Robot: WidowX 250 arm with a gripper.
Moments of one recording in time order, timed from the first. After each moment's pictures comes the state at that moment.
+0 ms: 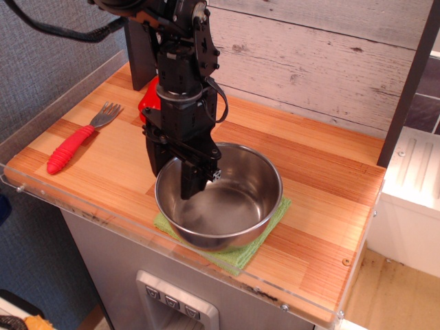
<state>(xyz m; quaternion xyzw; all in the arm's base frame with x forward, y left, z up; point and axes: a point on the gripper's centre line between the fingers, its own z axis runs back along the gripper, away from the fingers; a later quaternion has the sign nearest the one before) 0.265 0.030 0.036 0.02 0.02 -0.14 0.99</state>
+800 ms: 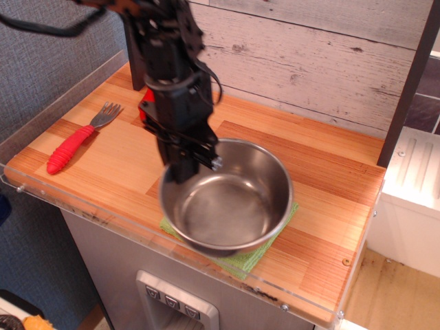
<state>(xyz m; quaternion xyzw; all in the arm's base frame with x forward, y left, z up) 0.260 0.024 0.059 -0.05 -0.02 -0.14 0.99</state>
